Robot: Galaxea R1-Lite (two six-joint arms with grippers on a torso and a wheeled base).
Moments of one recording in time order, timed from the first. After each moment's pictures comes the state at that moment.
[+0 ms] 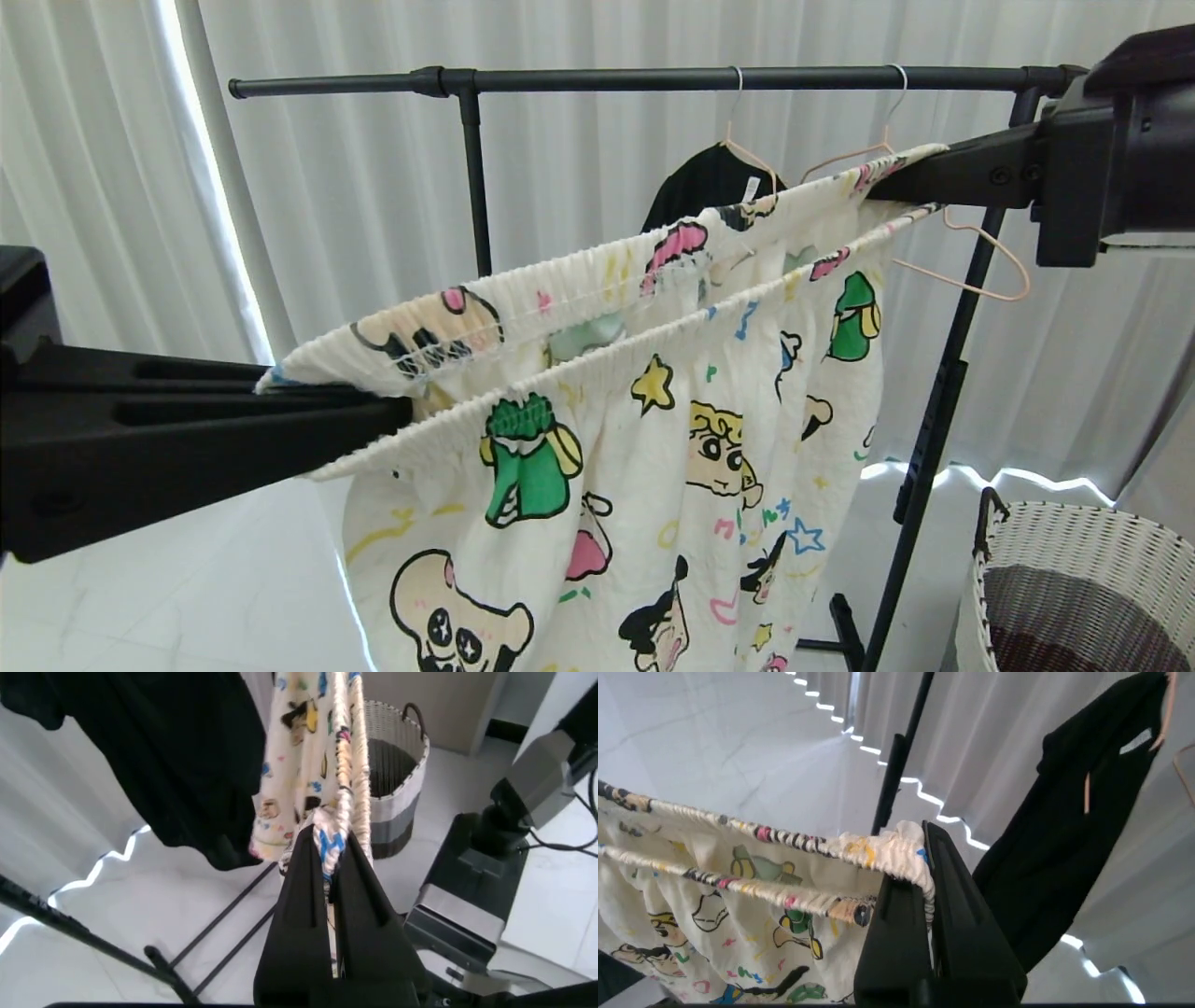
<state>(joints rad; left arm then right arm) -0.99 1.12 -1.23 0.42 -0.03 0.05 0.77 1.43 -1.58 0.35 0.11 -0.09</state>
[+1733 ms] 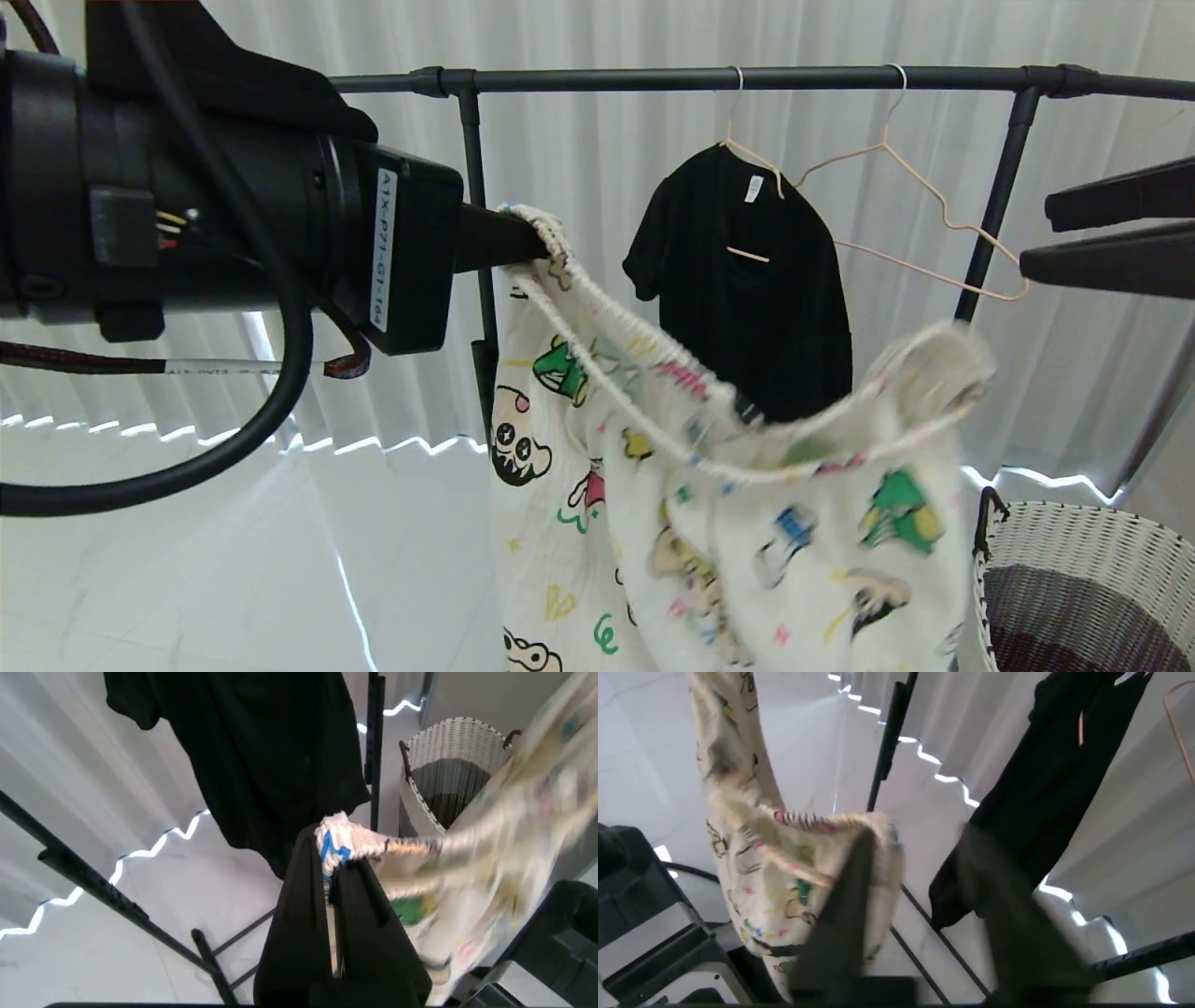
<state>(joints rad) -0.81 1.42 -1.51 0.42 0.05 0.06 0.81 1.25 -1.56 0.61 0.06 -0.09</state>
